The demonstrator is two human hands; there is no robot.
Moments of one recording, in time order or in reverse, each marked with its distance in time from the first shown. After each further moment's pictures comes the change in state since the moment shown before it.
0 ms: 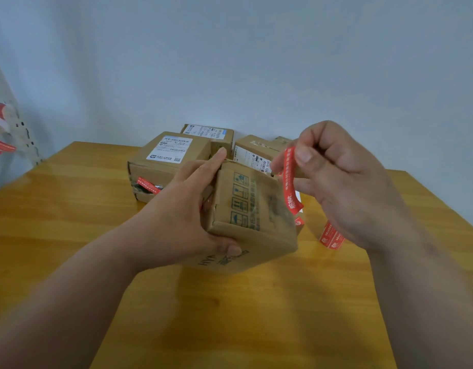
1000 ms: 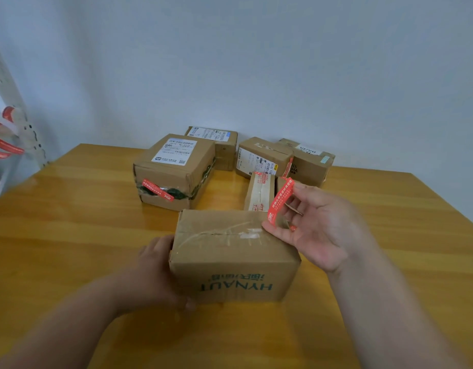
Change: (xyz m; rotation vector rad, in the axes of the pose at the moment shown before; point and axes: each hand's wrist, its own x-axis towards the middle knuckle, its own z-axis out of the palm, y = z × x) left_hand -0.049 -0.078 0.020 0.025 -0.257 -0.499; right_hand -0.003 0.051 0.024 0.867 0.263 0.652
